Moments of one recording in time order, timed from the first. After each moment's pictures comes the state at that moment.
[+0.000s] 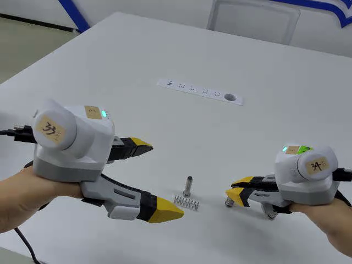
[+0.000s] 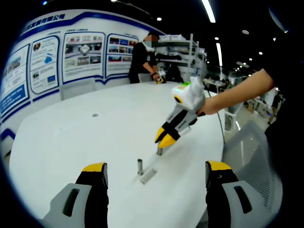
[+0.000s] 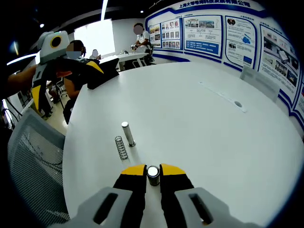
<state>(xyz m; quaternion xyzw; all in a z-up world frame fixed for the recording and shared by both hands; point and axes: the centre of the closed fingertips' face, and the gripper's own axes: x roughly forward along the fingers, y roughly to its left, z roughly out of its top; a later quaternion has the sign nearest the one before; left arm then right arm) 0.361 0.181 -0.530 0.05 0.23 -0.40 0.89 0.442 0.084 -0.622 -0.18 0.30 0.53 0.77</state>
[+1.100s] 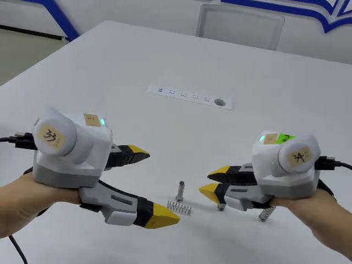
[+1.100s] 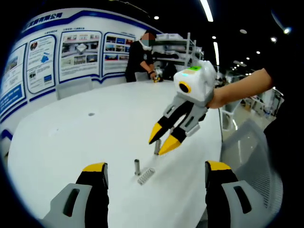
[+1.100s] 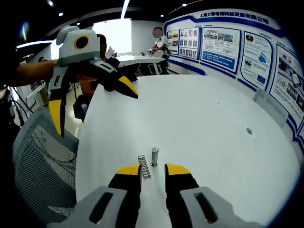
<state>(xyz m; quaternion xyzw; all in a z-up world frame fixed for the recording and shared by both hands) 0.361 0.174 -0.534 0.05 0.24 -0.41 0.88 0.405 0.129 -0.592 -0.23 0.26 0.58 0.74</state>
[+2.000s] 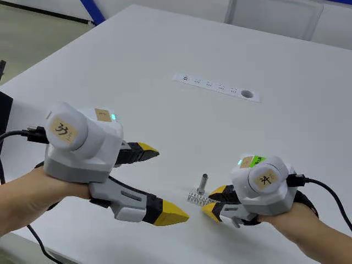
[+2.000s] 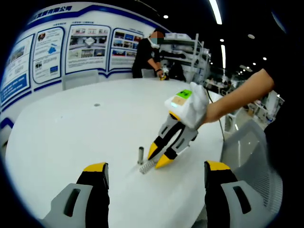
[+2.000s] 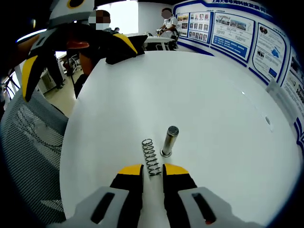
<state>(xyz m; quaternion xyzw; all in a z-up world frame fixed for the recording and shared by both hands) 0.356 0.195 -0.550 0.02 0.26 -0.39 0.88 0.402 0.149 -0.664 -0.28 0.31 0.58 0.70</state>
